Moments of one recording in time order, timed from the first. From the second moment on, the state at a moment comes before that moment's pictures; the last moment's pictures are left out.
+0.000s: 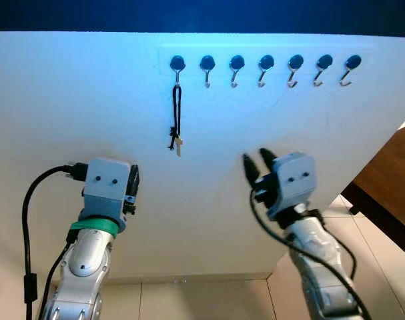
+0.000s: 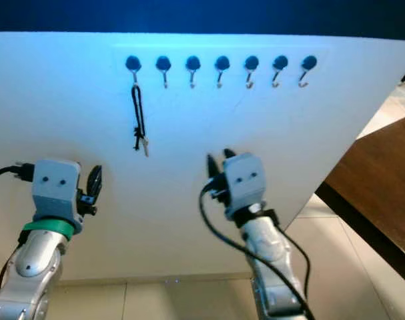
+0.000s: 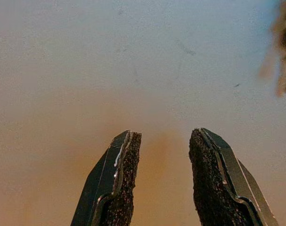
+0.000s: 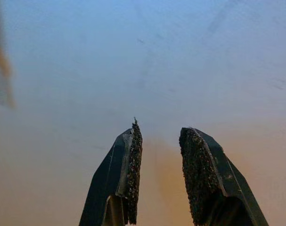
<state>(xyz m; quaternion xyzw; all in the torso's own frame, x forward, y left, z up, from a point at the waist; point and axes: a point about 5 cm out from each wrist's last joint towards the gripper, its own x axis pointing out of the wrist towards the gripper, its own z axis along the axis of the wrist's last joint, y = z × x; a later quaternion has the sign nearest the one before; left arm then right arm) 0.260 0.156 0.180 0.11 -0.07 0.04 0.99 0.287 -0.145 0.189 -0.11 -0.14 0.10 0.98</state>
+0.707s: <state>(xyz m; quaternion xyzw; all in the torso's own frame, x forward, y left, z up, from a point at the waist) 0.263 0.153 0.181 0.09 -0.09 0.05 0.99 0.294 -0.134 0.187 -0.08 -0.13 0.09 0.98</state>
